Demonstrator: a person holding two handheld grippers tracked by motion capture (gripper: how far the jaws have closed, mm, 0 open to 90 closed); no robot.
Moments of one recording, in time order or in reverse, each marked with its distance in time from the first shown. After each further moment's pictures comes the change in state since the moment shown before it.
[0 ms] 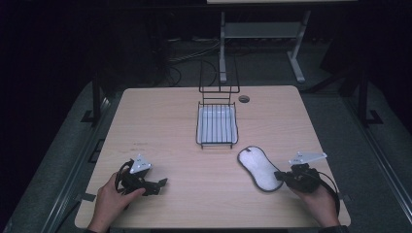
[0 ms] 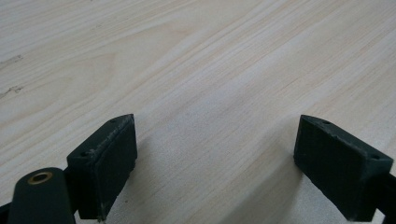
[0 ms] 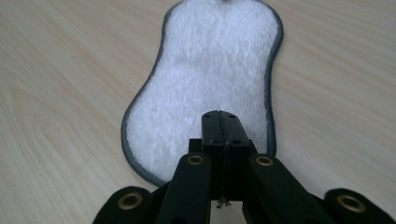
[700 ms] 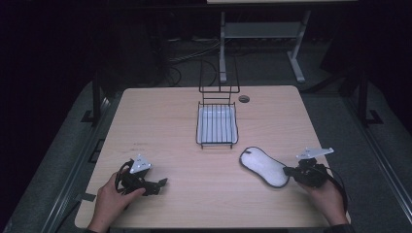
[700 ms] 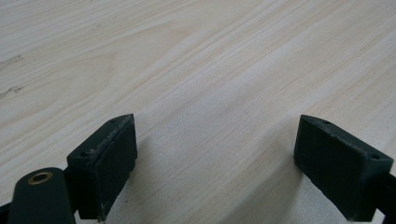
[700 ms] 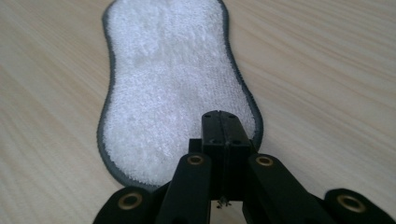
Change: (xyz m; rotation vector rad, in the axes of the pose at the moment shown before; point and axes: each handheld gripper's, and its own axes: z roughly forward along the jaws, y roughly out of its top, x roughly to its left) left arm 0.000 0.000 0.000 0.000 0.000 -0.001; right arm -0.030 0.000 -0.004 0.029 -0.070 0.022
